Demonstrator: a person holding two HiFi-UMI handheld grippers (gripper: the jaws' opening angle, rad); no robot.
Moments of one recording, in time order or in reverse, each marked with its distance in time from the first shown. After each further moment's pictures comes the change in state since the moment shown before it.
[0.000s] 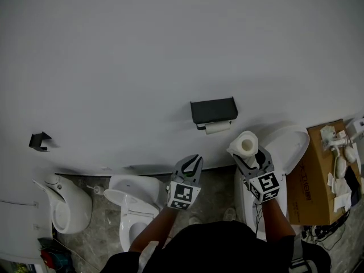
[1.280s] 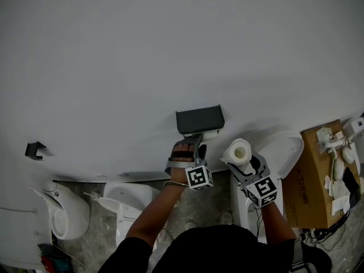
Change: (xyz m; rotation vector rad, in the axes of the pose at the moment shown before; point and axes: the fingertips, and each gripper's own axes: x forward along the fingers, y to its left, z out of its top) left arm 0.138 -0.002 0.008 0.957 0.311 0.105; right arm -0.004 -0.027 -0.013 -0.002 0.043 0.084
